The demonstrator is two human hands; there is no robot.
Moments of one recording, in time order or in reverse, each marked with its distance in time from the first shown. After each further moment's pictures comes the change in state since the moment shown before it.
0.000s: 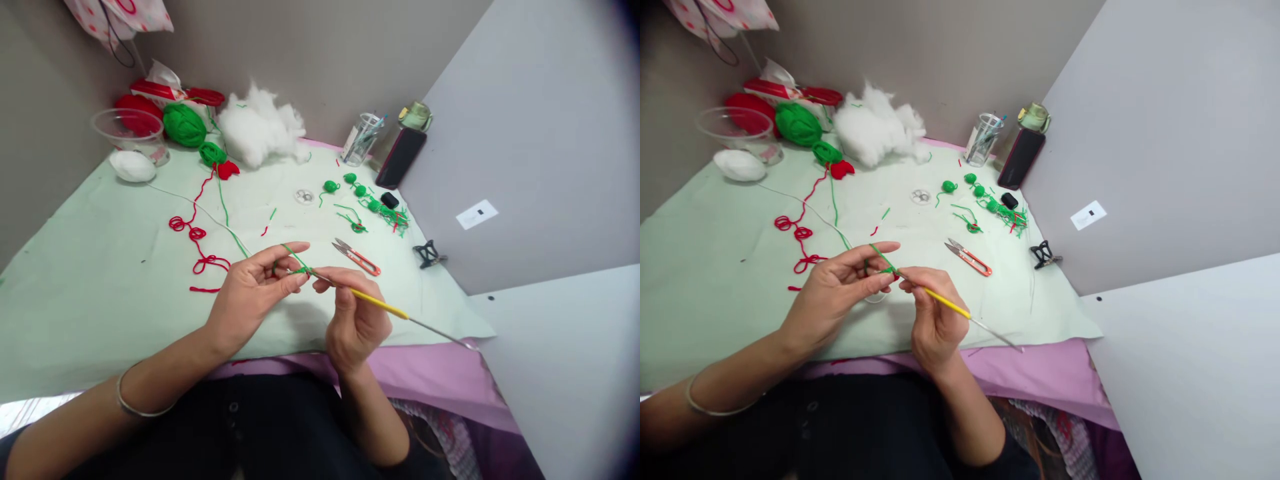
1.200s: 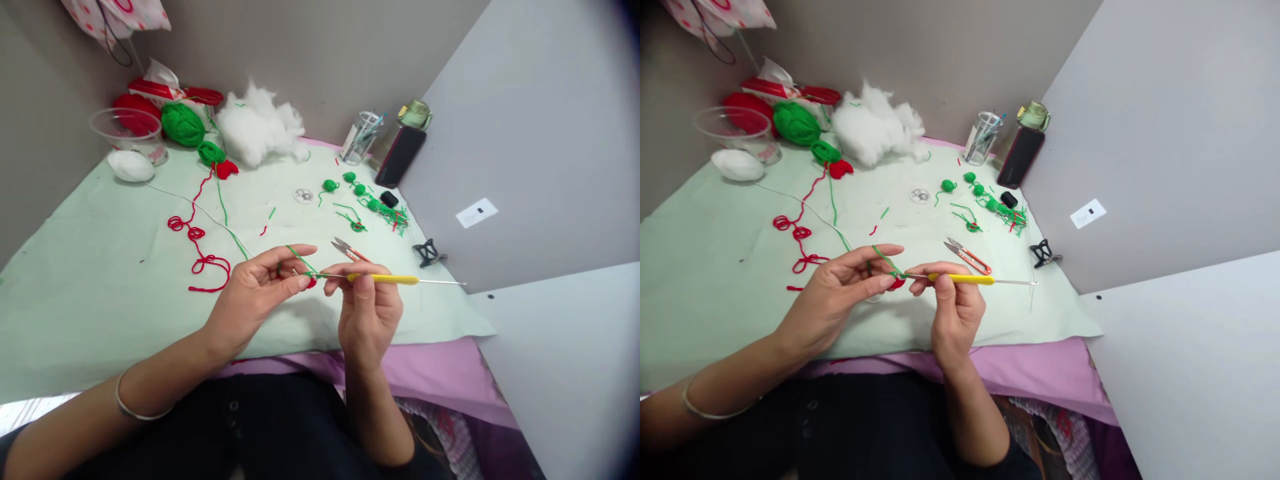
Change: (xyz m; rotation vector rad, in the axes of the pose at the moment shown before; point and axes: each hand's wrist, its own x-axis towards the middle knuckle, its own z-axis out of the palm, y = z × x) left_hand -0.003 -0.002 0.000 -0.059 -0.074 0.008; right_hand 0.009 -0.004 -0.012 0.277 0.033 0.403
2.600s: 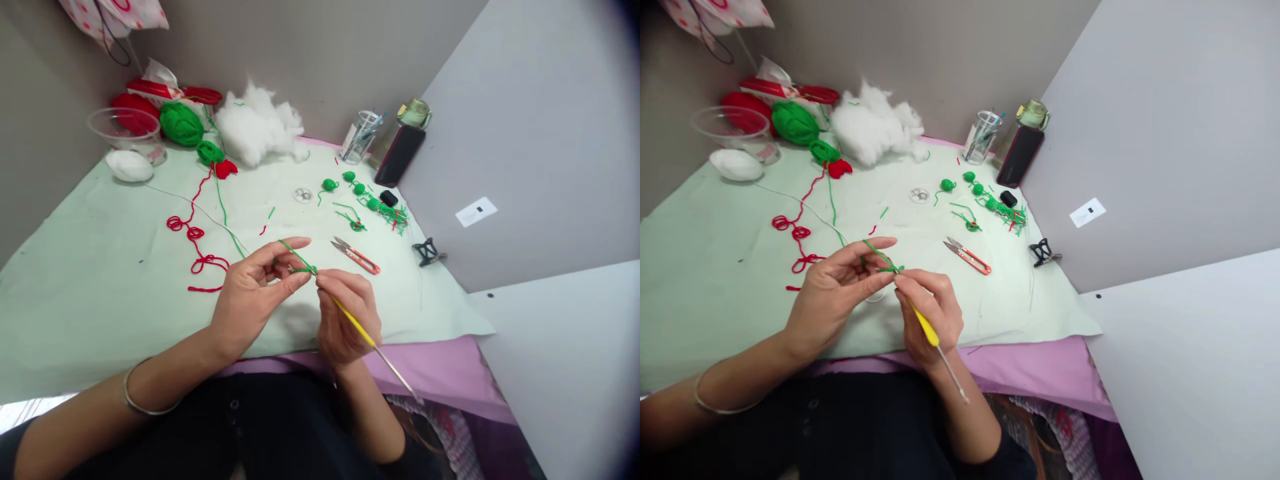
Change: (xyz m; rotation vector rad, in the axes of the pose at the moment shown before) left_hand 0.001 0.004 0.008 0.113 0.140 0.101; right_hand -0.013 0.017 0.004 -0.566 -0.010 -0.576
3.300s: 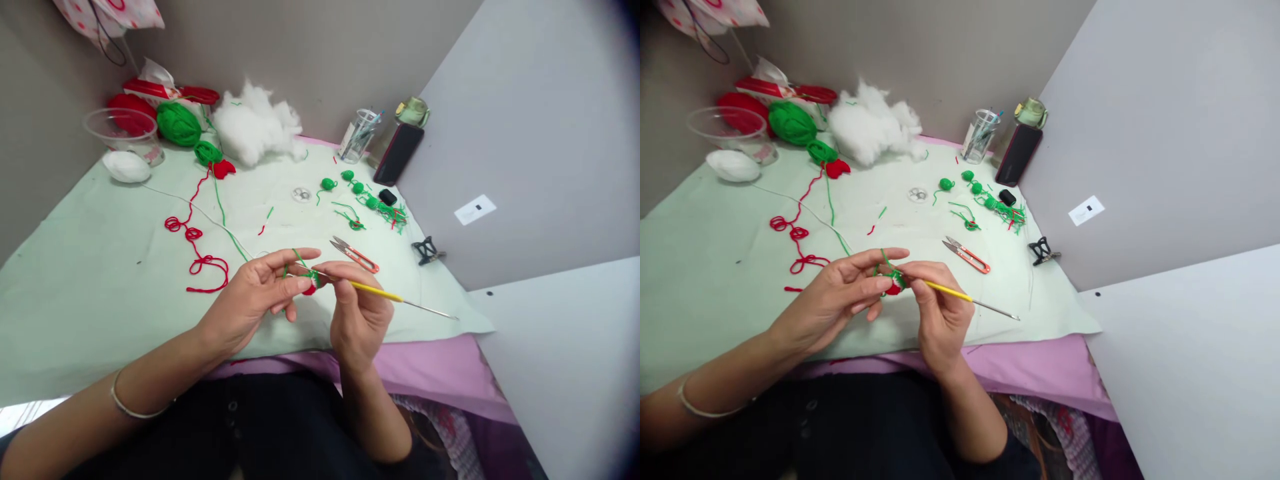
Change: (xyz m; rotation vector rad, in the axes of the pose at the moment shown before) left_hand 0.001 0.007 -0.001 -0.322 -0.248 -0.314; right_hand 0.022 -0.004 -0.004 0.388 -0.023 0.352
